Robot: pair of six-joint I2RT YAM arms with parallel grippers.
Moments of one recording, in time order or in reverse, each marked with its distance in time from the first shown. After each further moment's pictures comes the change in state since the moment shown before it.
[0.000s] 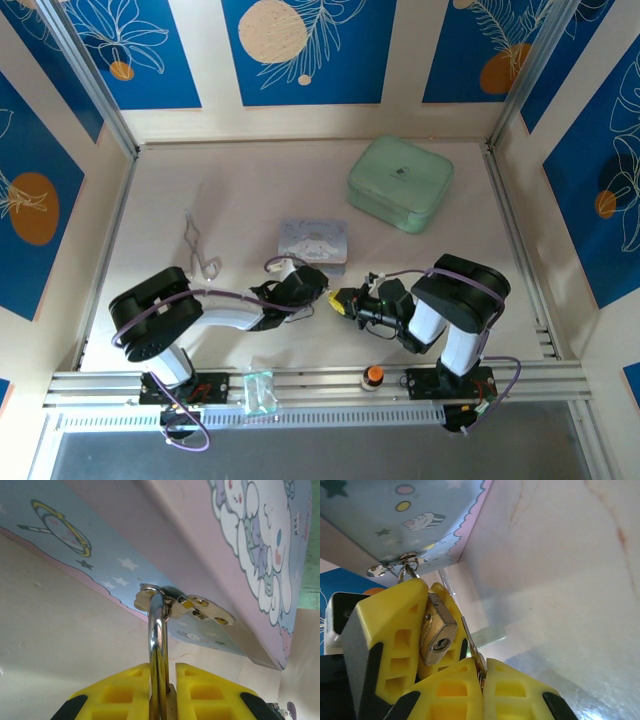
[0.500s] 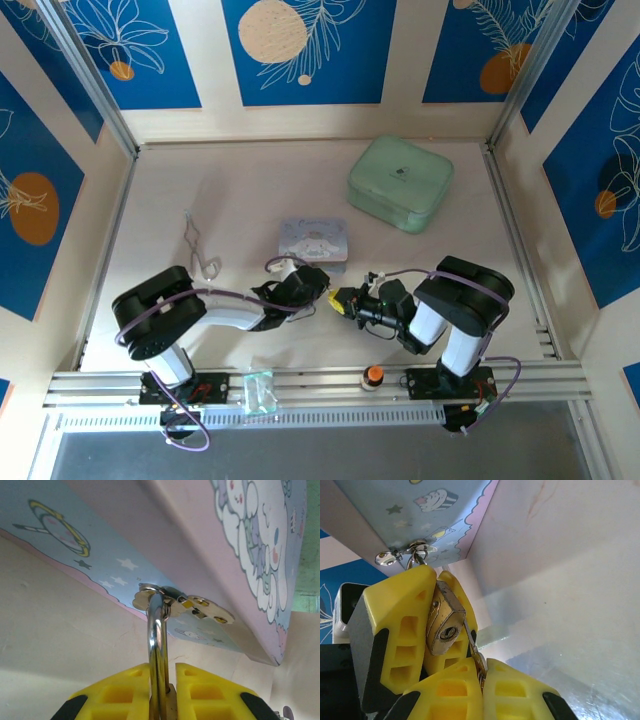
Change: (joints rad) left arm 0.000 0.019 -0.005 0.055 0.000 -0.023; right arm 0.013 -0.023 -0.002 -0.003 0.012 -0.008
